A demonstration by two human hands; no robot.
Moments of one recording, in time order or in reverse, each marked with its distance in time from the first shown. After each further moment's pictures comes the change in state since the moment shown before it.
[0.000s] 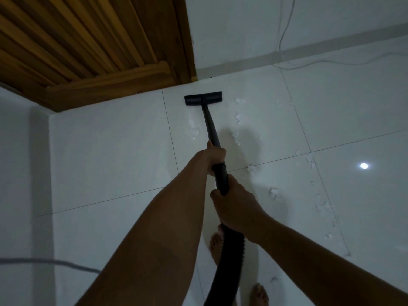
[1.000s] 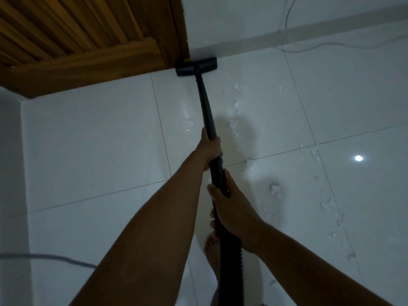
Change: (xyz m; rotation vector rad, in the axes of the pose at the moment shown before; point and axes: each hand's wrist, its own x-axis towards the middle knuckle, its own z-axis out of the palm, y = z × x) left_hand 0.108 -0.038 0.012 -0.290 0.064 0.164; right_hand 0.078 0.055 0.022 0.392 -0.037 0.054
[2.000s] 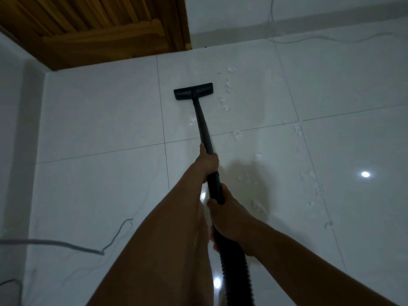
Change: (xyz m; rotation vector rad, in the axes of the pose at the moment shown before) left_hand -0.168 -0.210 0.101 0.130 0.103 -0.026; right_hand -0.163 0.209 -0.071 -0.155 -0.137 0.082
